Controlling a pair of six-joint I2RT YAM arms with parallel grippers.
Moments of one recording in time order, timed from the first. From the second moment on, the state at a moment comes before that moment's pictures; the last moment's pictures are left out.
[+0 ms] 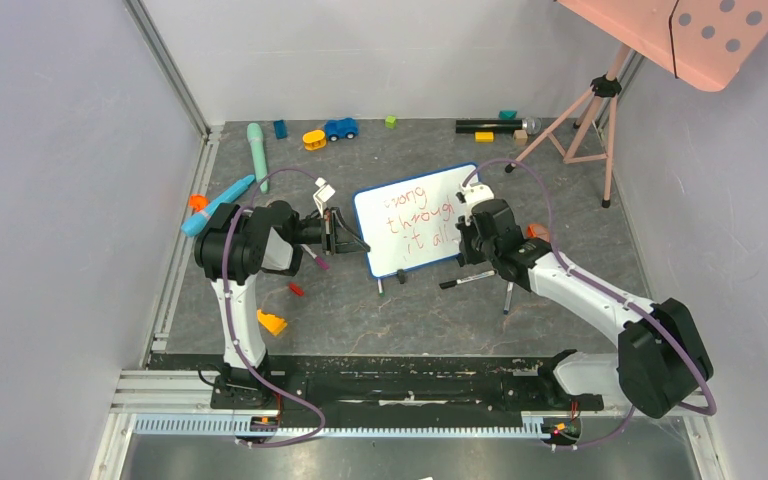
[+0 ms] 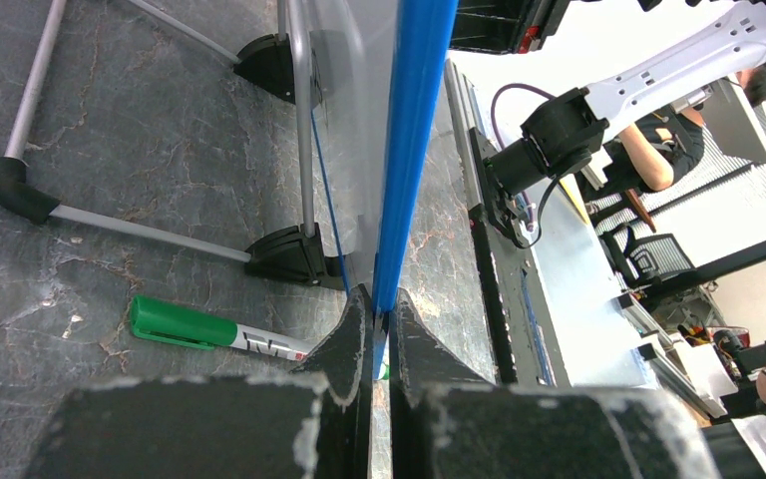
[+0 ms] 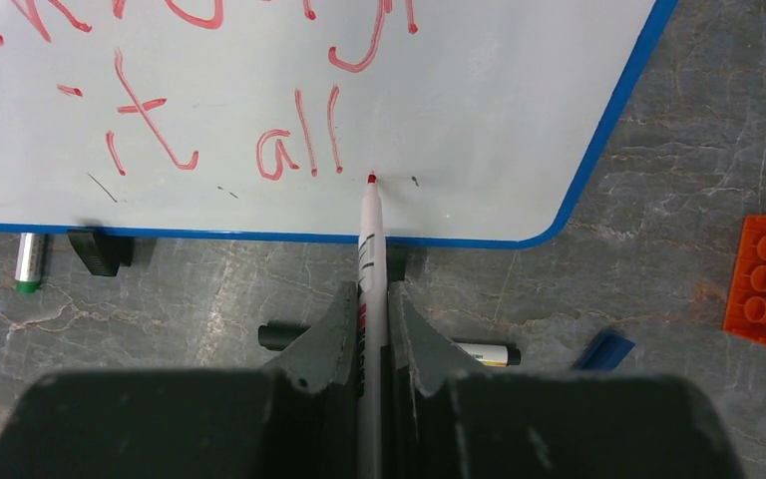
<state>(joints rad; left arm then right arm) -0.16 2.12 0.74 1.48 1.42 -0.87 0.53 1.29 0.77 -0.21 0.13 0.13</state>
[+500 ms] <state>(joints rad) -0.16 2.12 0.74 1.48 1.42 -0.87 0.53 1.29 0.77 -0.21 0.16 0.26</state>
